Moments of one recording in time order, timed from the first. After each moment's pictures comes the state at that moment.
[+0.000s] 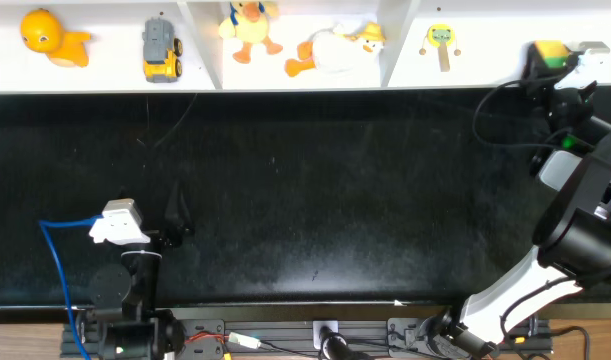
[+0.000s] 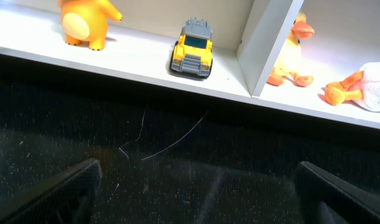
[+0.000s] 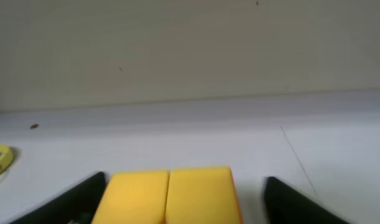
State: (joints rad) left arm 0.08 0.01 0.04 -0.13 0.07 -0.21; right arm -0.54 2.07 1.03 0.94 -0.59 0.04
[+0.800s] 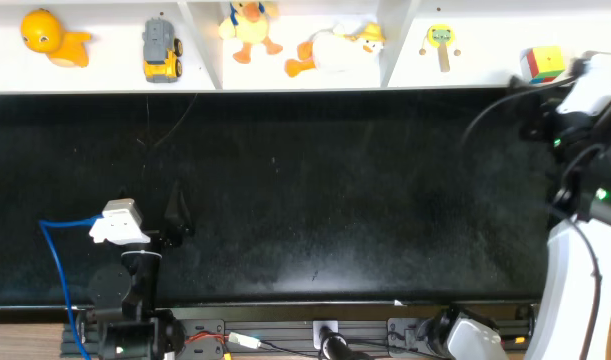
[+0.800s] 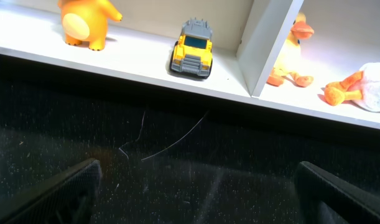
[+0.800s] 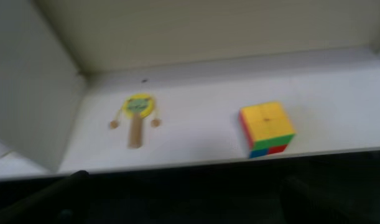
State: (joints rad) left arm 0.08 0.01 0.04 -0.13 0.07 -0.21; right arm -0.41 1.19 1.04 -0.36 -0.39 -0.11
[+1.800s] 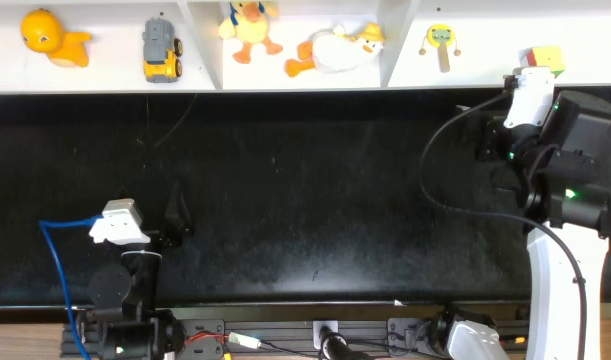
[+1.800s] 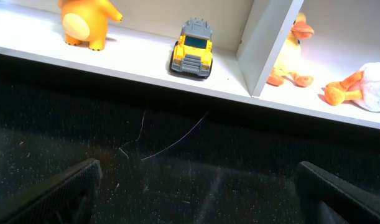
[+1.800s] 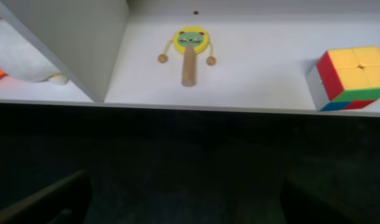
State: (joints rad) left arm 0.08 0.01 0.04 -0.13 0.07 -0.21; right arm -0.24 1.16 1.04 -0.58 -0.30 -0.15
